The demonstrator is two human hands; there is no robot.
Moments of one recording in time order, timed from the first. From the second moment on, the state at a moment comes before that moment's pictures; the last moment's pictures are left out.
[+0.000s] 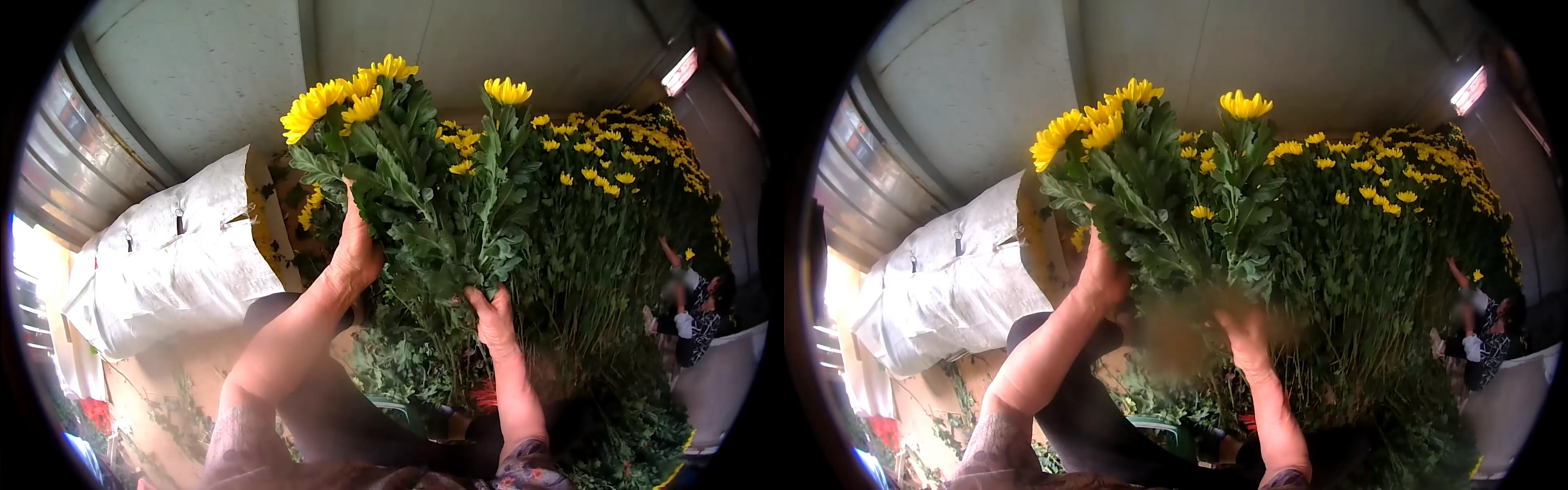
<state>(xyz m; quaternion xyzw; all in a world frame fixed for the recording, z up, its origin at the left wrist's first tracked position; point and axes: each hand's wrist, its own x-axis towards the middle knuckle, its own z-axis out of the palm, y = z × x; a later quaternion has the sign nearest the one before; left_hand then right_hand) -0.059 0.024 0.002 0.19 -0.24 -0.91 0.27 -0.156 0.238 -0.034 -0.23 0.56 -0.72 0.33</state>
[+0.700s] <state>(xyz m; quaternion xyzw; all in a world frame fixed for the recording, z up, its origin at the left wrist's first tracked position) -0.041 0.021 0.011 0.29 -0.45 -0.78 0.32 -0.100 0.188 0.007 -0.60 0.69 -0.35 0.21</state>
